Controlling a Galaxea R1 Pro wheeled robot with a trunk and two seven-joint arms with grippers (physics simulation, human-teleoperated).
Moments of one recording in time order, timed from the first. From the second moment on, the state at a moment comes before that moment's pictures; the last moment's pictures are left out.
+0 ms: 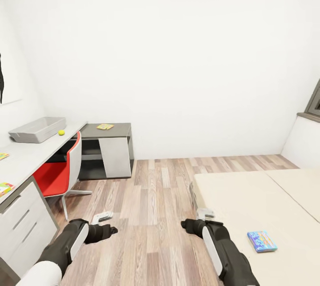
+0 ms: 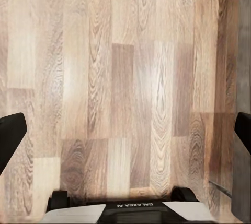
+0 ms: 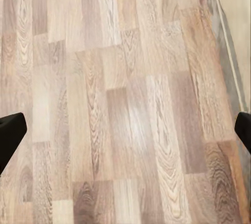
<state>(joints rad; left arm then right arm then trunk) -0.54 0.08 0.07 -0.67 0.17 0.73 -0.17 -0.39 0.16 -0.02 -1.03 -0.11 0.69 -0.07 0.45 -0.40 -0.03</state>
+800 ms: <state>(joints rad) -0.53 0.11 0.08 -0.98 0.18 0.99 -0.17 -0.38 0.16 -0.02 -1.16 -0.11 0.81 -0.10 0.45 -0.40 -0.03</state>
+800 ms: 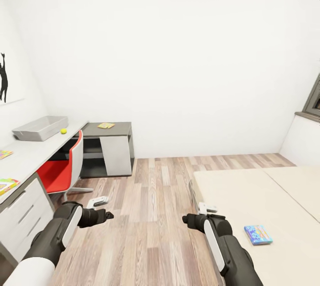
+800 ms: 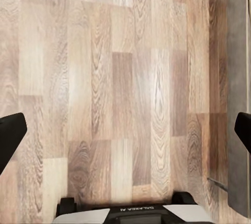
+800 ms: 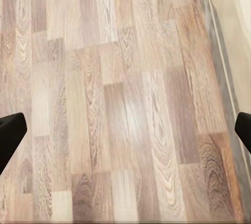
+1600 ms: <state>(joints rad) -0.53 0.11 0.08 -0.98 0.18 0.99 -0.17 -0.37 0.16 -0.02 -1.18 -0.12 0.86 -0.10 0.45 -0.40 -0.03</state>
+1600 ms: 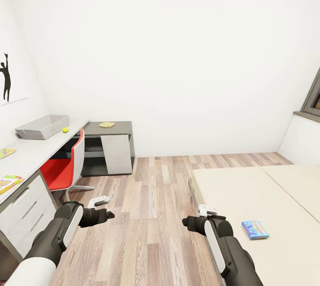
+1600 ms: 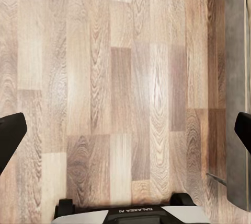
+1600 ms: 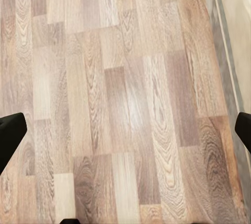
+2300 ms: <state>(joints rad) -0.53 0.10 0.08 -0.98 0.18 0.98 -0.17 -0.37 0.16 -0.01 -1.17 -0.12 0.86 -0.10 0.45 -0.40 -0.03</state>
